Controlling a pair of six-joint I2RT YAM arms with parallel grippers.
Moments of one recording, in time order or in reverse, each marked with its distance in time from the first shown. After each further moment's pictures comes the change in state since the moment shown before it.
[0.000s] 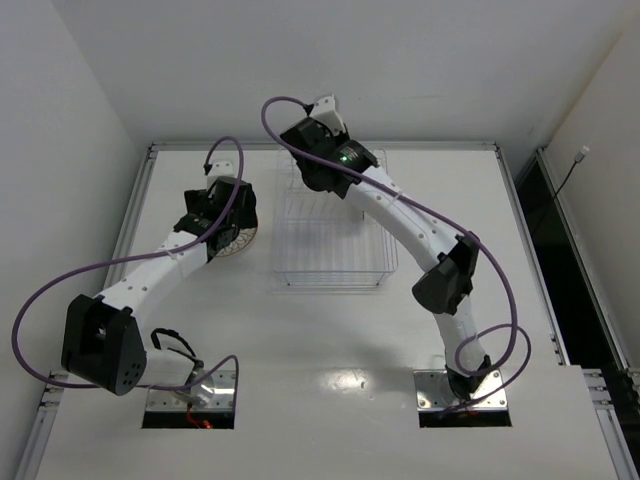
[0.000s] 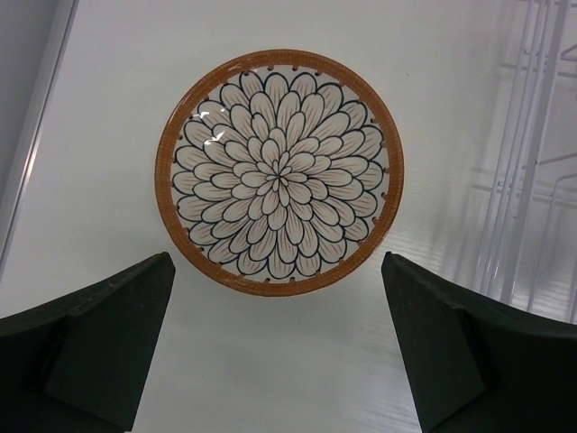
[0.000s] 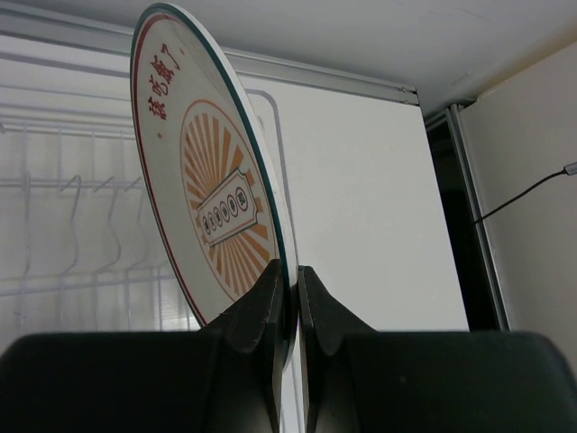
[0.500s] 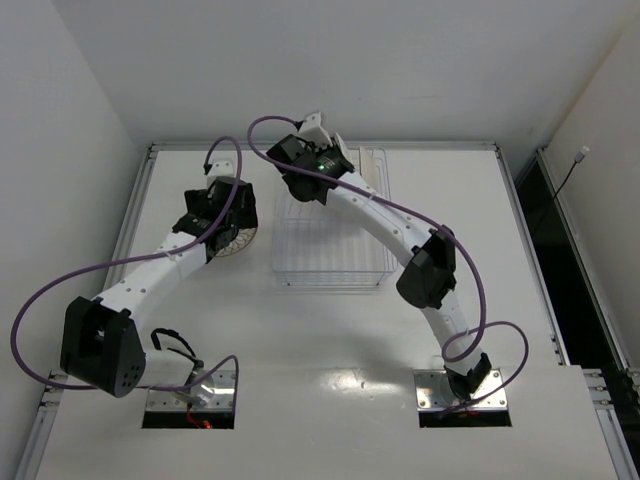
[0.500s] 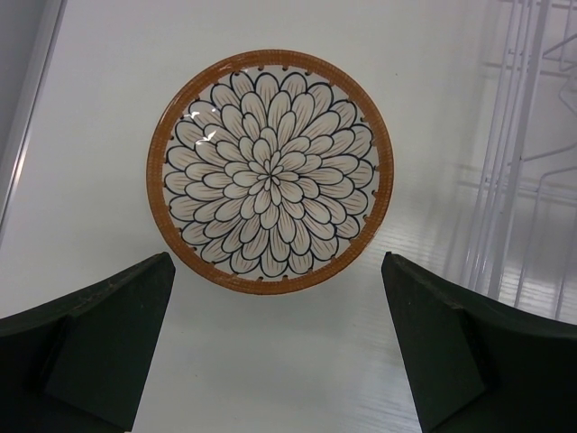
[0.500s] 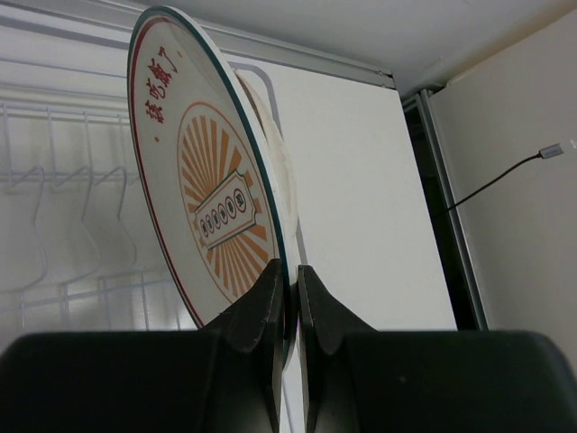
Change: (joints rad) left arm 0.000 -0.011 0.000 -0.002 0.024 -0.004; right arm 0.016 0.156 0.008 -0.003 0.116 0.048
